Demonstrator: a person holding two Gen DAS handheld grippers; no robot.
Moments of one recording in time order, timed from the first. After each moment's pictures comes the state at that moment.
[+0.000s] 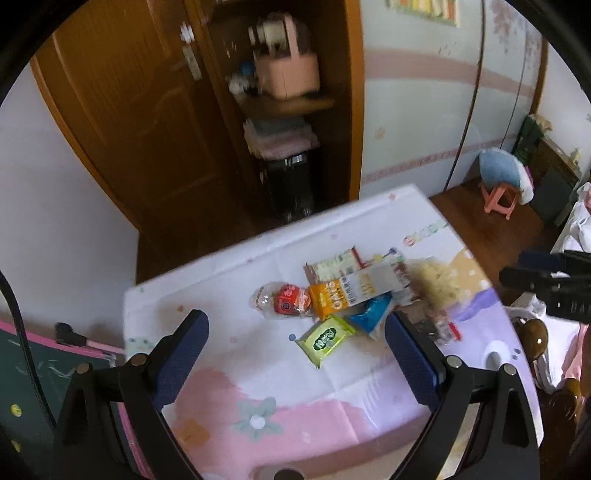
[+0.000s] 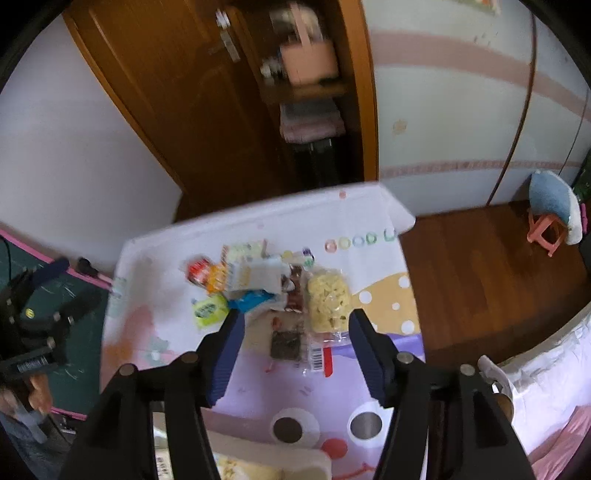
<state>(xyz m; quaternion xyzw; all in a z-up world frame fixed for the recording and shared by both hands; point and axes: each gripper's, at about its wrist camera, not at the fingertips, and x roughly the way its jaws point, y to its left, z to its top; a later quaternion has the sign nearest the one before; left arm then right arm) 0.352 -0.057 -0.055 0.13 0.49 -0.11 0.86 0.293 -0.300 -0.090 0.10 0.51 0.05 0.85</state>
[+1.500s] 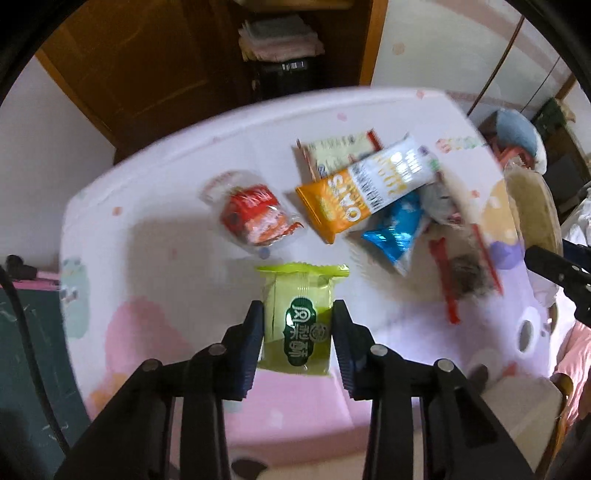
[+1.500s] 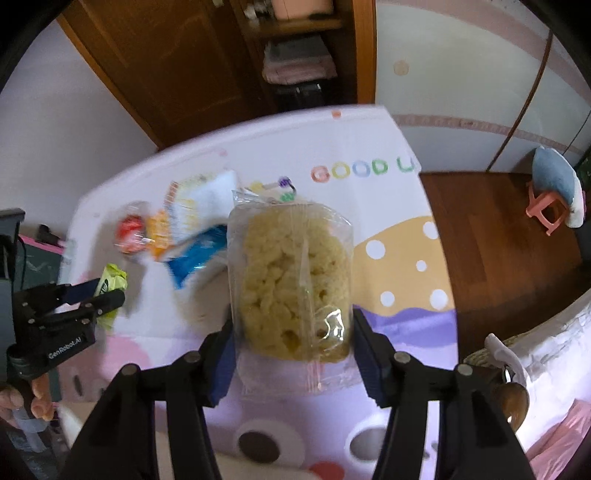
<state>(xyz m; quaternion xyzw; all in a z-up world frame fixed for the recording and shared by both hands) 0.333 -0.054 -0.169 0.08 0.60 -0.09 0.79 0.297 -0.286 -0.172 0.08 0.56 0.03 0.82</state>
